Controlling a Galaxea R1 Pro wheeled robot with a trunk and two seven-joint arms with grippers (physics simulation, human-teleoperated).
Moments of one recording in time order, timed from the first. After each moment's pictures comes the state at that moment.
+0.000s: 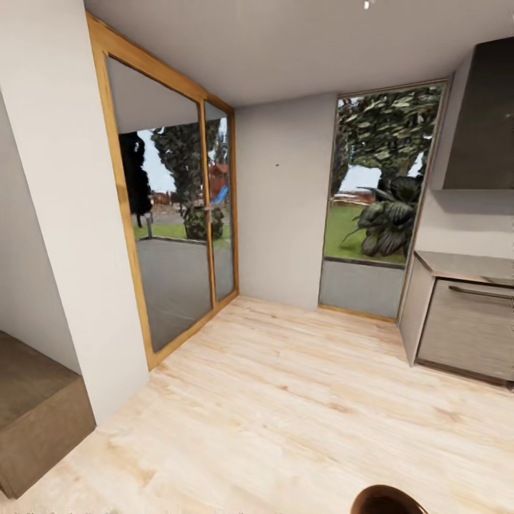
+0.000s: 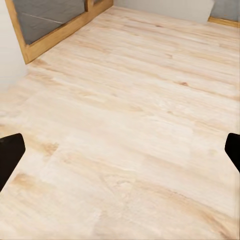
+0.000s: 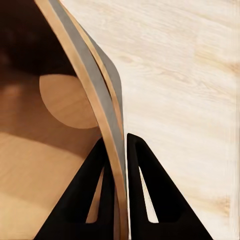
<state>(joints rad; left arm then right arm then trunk) 0.21 0.07 0.17 -0.95 0.08 -0.37 -0.26 -0.23 -0.28 -0.02 -0.33 -0.11 -0.03 0.04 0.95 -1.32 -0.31</state>
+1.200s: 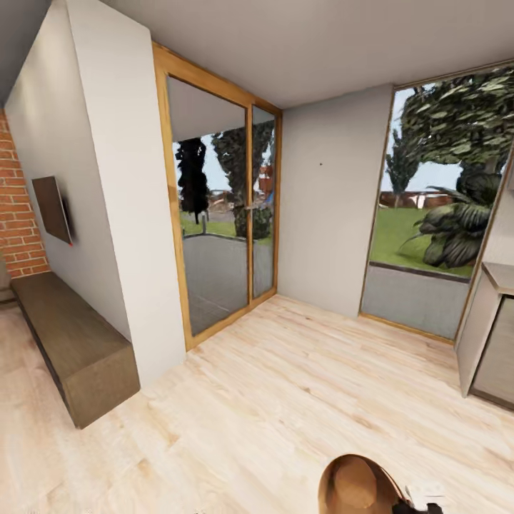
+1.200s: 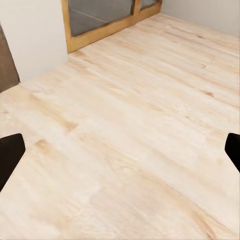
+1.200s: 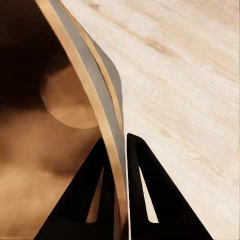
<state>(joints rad) 0.18 0.08 0.17 -0.96 0.11 -0.33 -0.27 -0.23 -0.23 0.07 -0.50 -0.11 -0.03 0.05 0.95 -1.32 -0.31</state>
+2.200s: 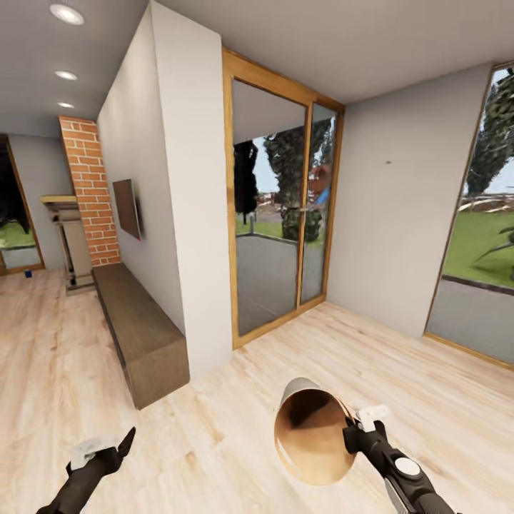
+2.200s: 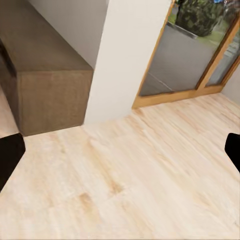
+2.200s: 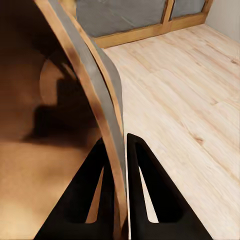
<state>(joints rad) -0.07 0.11 0.33 -1.04 0.26 -0.09 -0.33 -0.23 -0.18 0.18 -1.02 -0.11 0.15 0.06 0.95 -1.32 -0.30</state>
